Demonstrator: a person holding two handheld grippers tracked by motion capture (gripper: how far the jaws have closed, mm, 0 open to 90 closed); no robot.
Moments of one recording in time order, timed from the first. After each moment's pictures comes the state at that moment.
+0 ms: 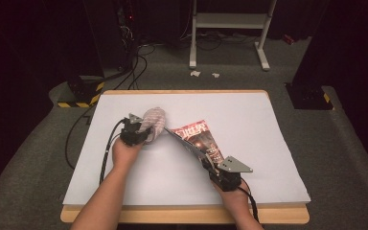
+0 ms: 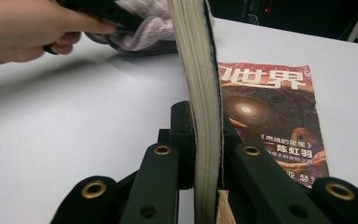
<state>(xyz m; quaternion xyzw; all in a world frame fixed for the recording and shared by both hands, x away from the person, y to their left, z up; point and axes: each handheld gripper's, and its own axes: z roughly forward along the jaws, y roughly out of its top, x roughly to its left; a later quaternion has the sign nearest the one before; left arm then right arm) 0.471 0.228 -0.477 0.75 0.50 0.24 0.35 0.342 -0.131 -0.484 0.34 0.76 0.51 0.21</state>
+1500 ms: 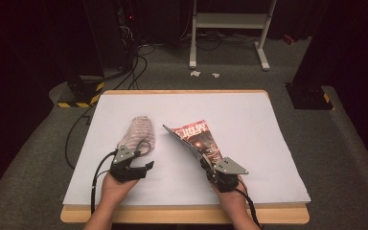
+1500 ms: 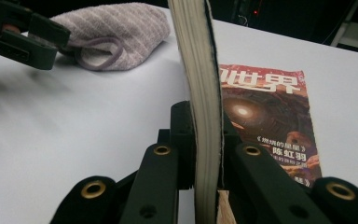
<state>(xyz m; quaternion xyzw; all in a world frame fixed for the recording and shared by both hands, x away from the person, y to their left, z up) 0.351 0.233 -0.480 0.76 0.42 0.18 0.46 0.339 -0.121 -0.481 0.34 0.76 0.50 0.23</state>
